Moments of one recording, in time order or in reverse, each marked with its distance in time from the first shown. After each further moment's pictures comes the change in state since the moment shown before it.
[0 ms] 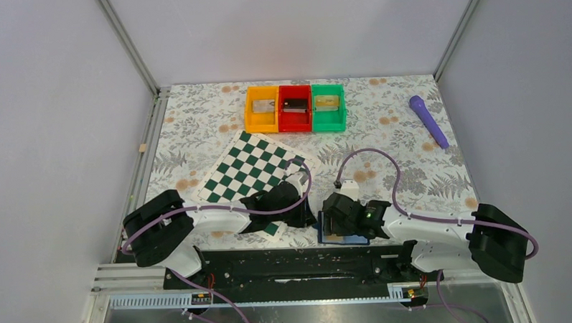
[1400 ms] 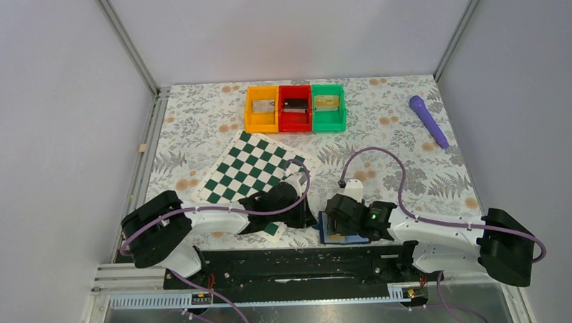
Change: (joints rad) left arm 0.000 -0.017 -0.016 0.012 0.016 -0.020; right arm 0.017 -0.072 0.004 -0.067 0.066 0.008
